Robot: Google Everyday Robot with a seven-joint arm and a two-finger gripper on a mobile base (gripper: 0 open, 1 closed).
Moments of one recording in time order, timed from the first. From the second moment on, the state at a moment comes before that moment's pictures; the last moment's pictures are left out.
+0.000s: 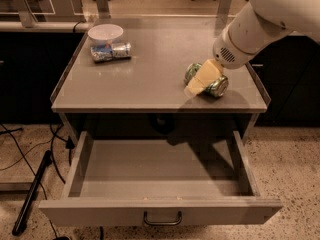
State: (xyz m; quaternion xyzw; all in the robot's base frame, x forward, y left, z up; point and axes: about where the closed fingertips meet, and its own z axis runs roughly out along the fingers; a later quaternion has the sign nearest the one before) arm 0.600 -0.141 0.903 -0.41 0.87 0.02 0.27
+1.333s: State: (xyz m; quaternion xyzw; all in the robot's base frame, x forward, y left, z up) arm 0.639 -0.157 0.866 -0.38 0.88 0.01 0.27
